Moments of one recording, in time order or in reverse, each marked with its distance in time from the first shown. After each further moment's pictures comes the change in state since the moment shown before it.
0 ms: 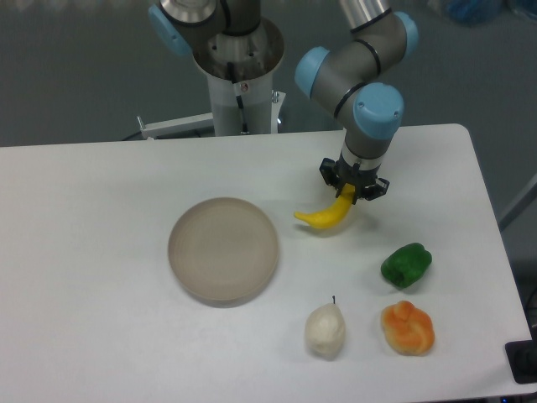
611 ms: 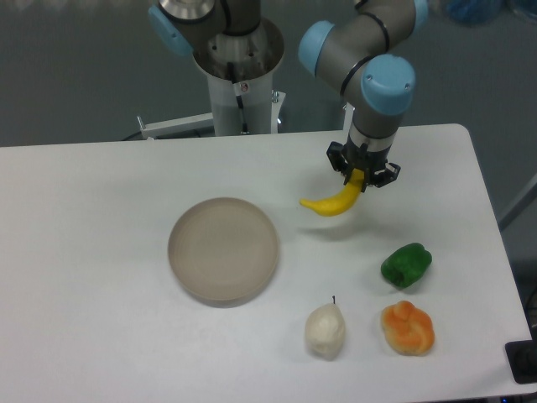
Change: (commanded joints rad) arm 0.009 0.058 0.012 -0.057 0.003 0.012
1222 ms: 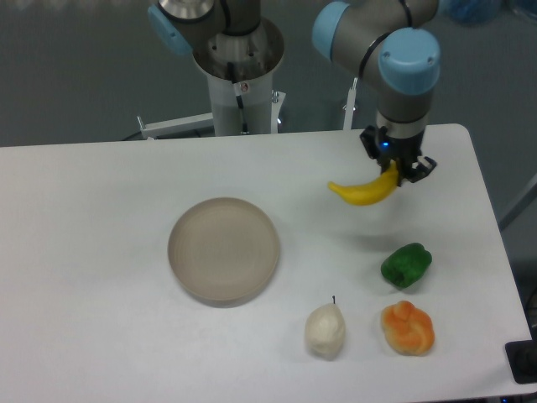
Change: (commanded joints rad) arm 0.006 0.057 0.112 -0.121 0.037 0.168
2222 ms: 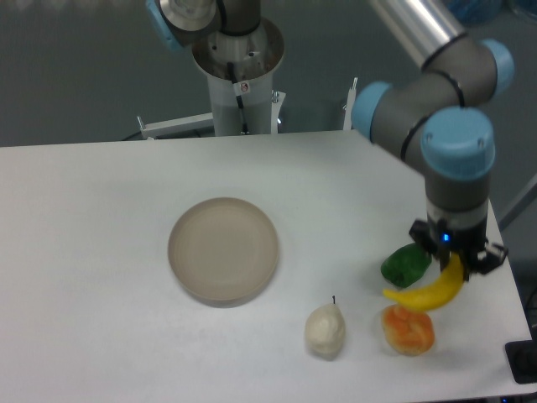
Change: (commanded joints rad) arm -0.072 -0.244 0.495 -0.007 0.076 -0.019
